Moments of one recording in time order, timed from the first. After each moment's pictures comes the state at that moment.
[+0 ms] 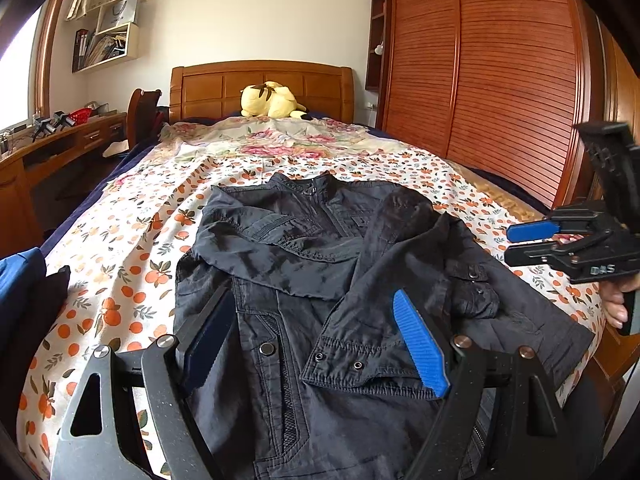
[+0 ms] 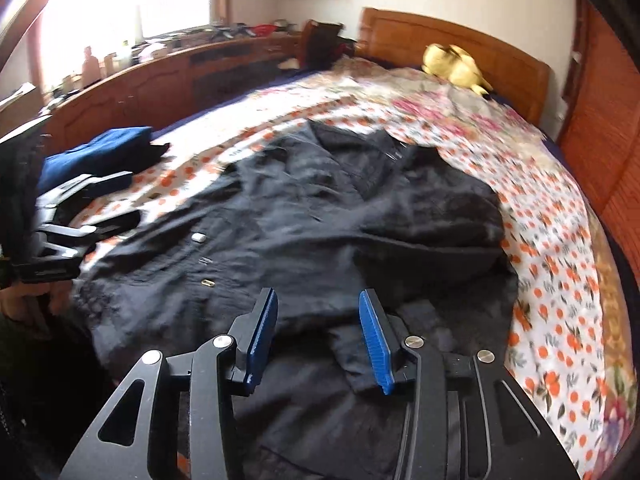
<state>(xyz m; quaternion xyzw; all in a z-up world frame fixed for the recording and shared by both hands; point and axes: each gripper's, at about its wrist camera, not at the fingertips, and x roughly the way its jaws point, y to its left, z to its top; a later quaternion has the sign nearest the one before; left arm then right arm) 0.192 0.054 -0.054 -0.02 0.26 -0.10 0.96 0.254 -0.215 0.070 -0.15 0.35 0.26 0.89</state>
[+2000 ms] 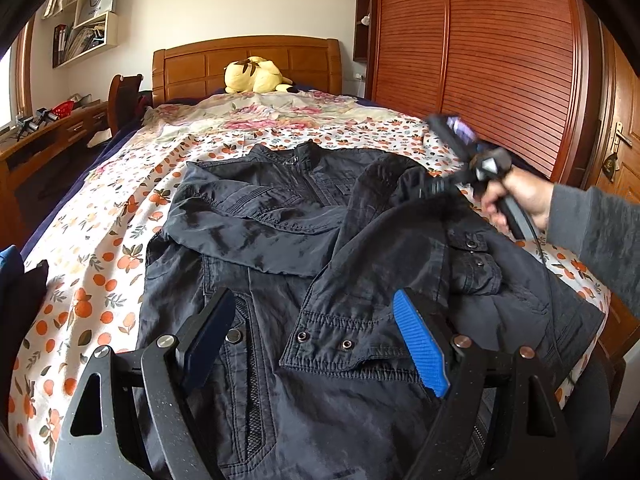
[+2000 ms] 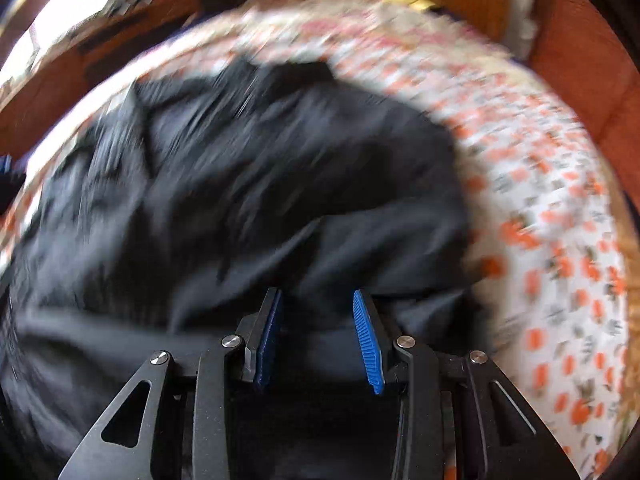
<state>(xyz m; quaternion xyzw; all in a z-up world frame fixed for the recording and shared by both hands) 0.211 0.022 -0.075 0.01 0.30 -0.11 0.95 0.508 -0.229 -0.085 -0.13 0.47 0.18 0.86</state>
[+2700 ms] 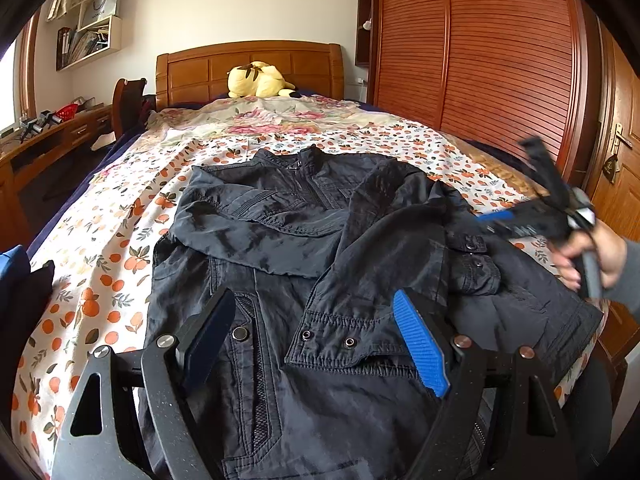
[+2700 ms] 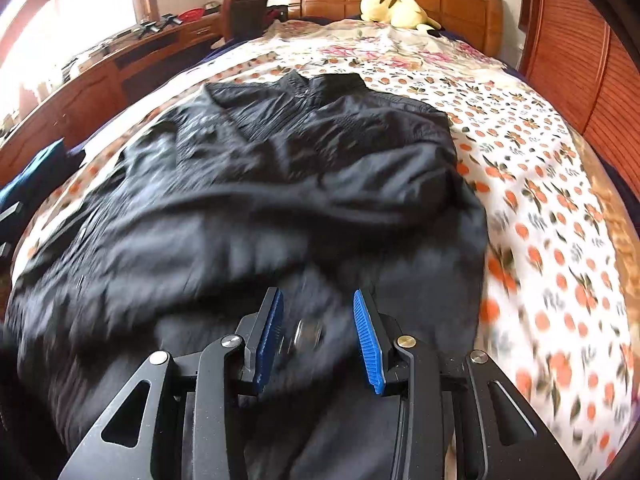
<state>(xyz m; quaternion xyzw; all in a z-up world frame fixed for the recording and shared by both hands) 0.203 0.026 -0.072 0.01 0.30 -0.11 0.95 0.341 -0.284 -0.054 -0.09 0.41 0.20 0.89</state>
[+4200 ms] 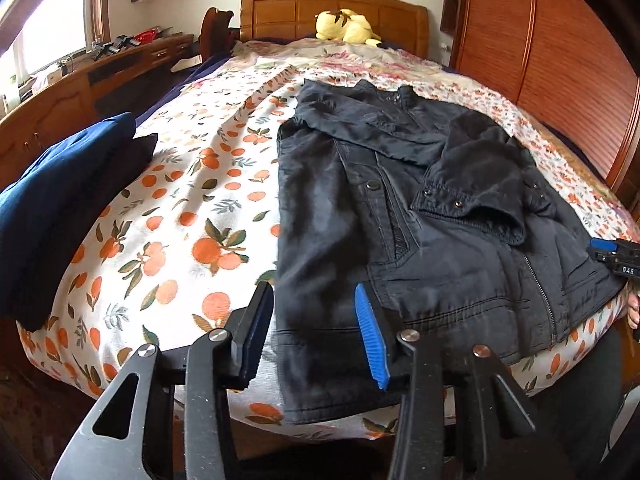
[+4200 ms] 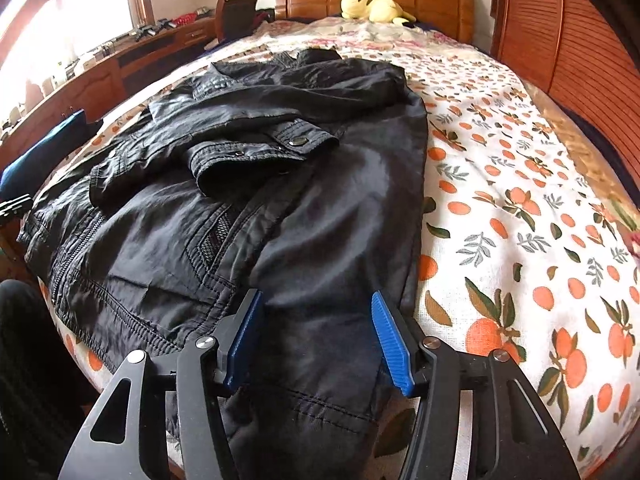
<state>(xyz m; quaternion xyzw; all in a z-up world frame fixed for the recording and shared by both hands) 0.113 0.114 -0.116 -0.04 0.39 0.02 0.92 0.188 -0.341 -0.074 -0.07 0.41 0.17 0.89</state>
